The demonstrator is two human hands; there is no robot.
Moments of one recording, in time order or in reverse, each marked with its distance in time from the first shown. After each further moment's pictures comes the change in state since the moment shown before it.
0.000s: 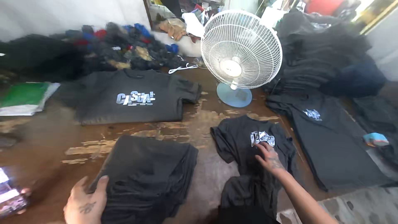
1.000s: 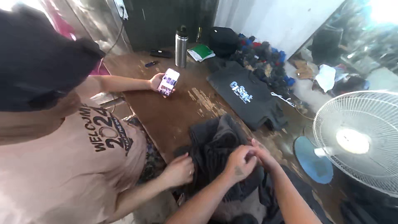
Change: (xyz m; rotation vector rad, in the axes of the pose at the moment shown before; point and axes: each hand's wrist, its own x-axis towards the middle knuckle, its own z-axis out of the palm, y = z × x) left_hand -0.102 0.092 0.090 -0.679 -0.070 0.352; right_hand 0.093 -0.319 0.065 0.541 -0.772 -0.339
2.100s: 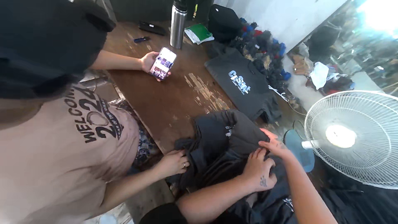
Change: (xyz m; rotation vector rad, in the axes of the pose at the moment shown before) left_hand -0.023 0.022 0.050 0.195 -0.504 -0.004; right_hand -0.025 -0.034 -0.044 -0.689 -0.009 -0.138
